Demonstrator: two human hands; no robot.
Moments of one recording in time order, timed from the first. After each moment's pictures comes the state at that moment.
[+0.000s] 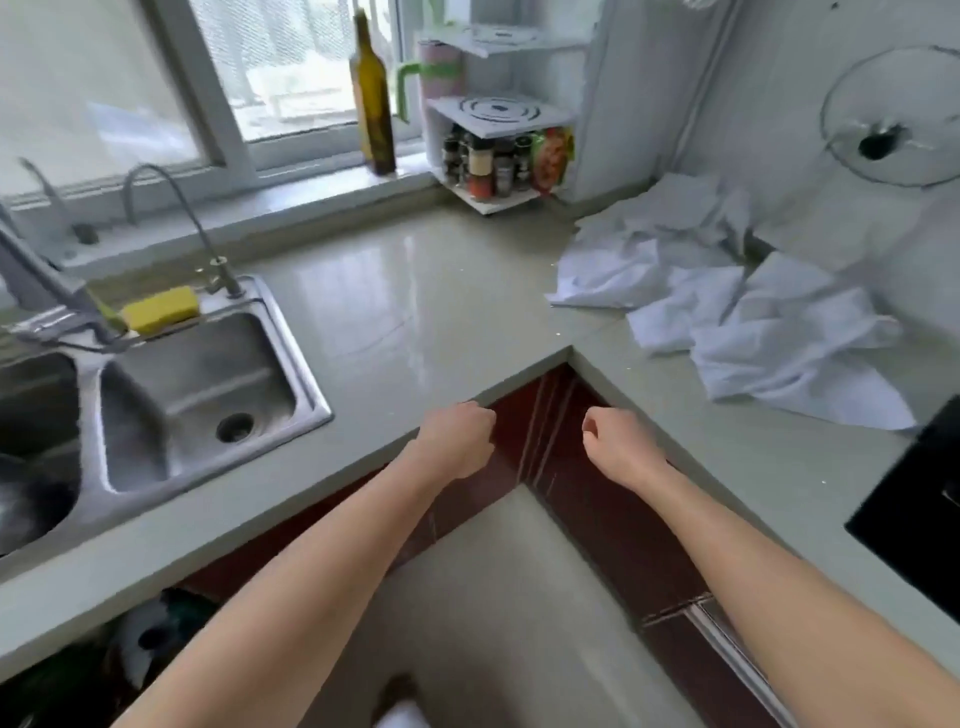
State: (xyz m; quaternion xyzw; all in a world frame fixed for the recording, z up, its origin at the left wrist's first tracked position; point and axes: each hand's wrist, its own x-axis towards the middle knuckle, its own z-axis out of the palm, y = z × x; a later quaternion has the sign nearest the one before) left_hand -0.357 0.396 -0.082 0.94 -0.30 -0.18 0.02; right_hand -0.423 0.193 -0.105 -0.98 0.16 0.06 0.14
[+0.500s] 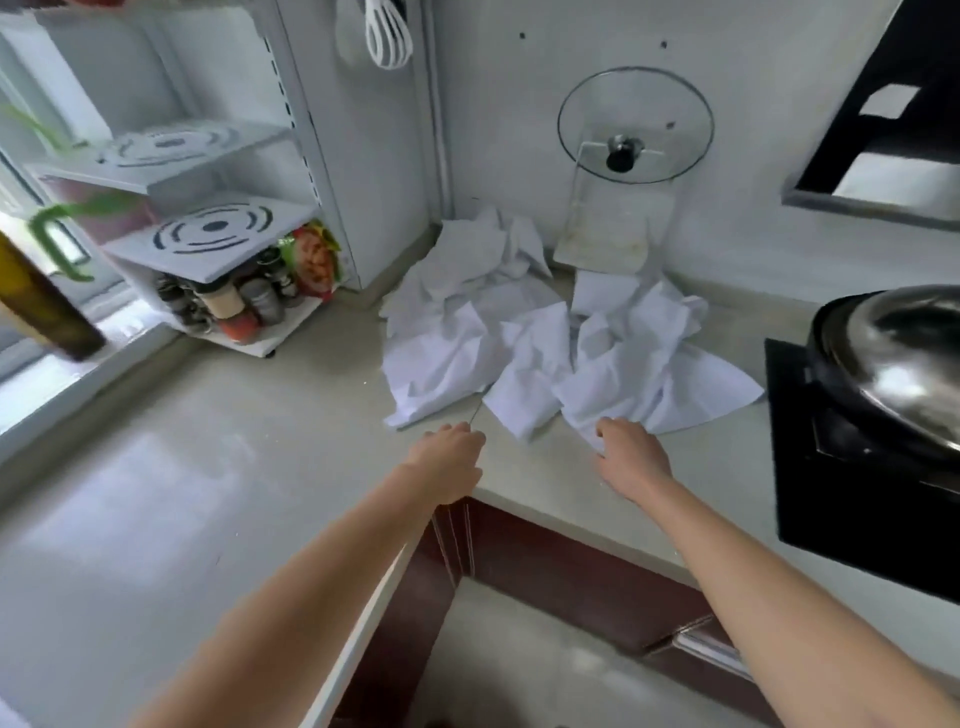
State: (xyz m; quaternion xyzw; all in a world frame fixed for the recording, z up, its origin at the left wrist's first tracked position) left_hand -0.181 0.152 -0.081 0.81 -0.56 -0.17 -0.04; right_hand -0.362 -0.007 -0.114 -0.89 0.44 0.02 0.10
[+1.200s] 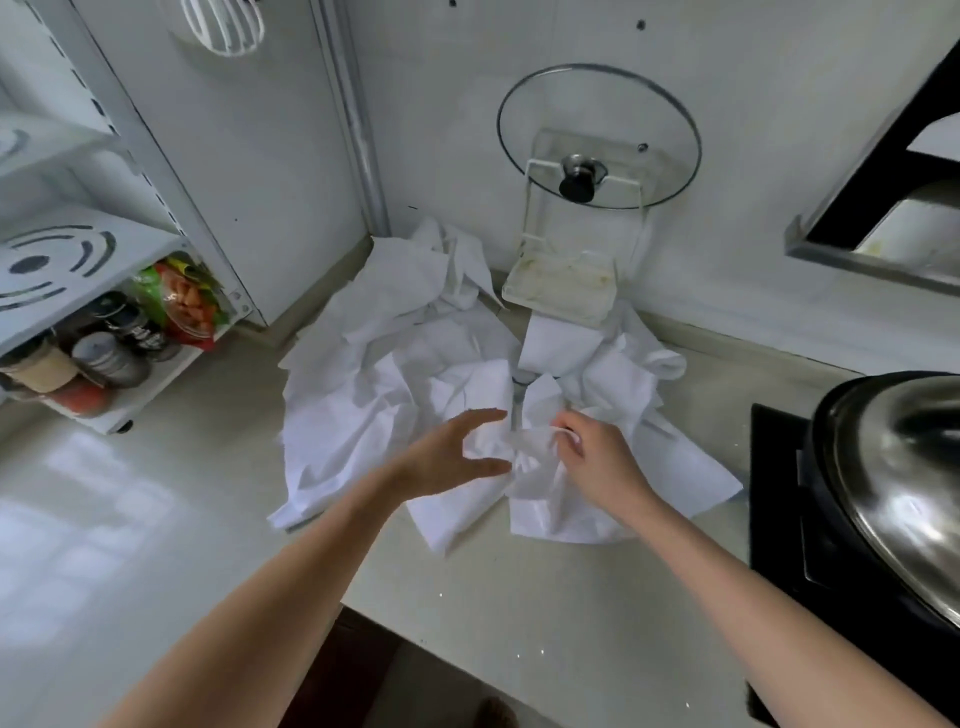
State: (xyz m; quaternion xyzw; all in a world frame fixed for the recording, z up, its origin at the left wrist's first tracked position) left_hand -0.147 -0.049 -0.081 0.74 -0.50 -0.37 0.25; right_hand -0.318 -0.176 -0.102 -0.86 0.35 -0.13 0.35
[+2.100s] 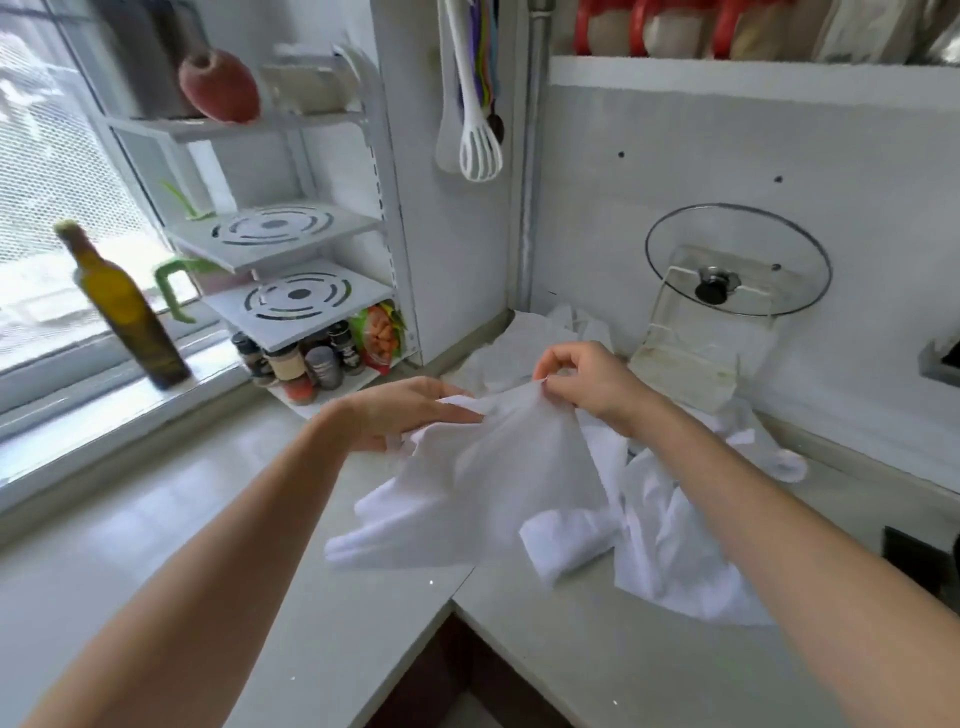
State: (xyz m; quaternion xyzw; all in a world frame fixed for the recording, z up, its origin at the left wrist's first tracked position) left_hand -0.078 0.093 0.075 0.72 -0.32 -0.47 0.40; right_hand -0.199 -0.109 0.057 -0.85 0.18 -0.11 0.49
